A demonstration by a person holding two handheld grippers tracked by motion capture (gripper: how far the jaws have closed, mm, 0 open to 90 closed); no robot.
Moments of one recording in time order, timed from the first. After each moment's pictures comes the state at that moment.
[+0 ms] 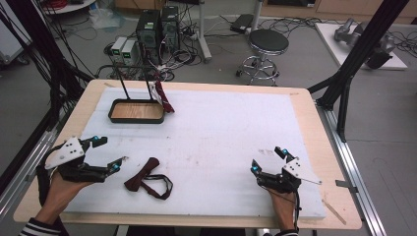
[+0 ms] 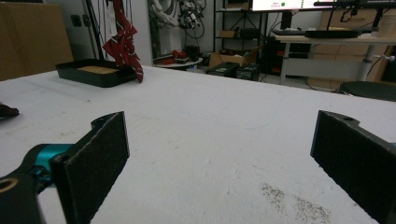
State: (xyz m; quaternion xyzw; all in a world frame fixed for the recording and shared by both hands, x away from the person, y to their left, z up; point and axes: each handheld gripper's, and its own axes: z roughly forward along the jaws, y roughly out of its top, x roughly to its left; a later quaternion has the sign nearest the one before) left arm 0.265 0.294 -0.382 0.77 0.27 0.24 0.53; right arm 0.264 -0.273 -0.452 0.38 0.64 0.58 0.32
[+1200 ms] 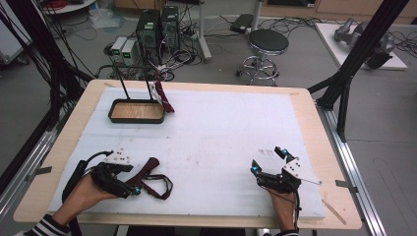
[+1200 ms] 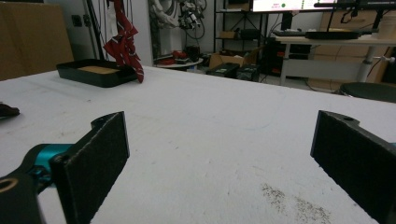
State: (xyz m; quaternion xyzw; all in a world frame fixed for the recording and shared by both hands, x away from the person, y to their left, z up) left arm 0.274 0.232 -0.415 0.89 0.31 0.06 0.32; right arm 0.263 -0.273 -0.452 0.38 0.64 0.58 0.32
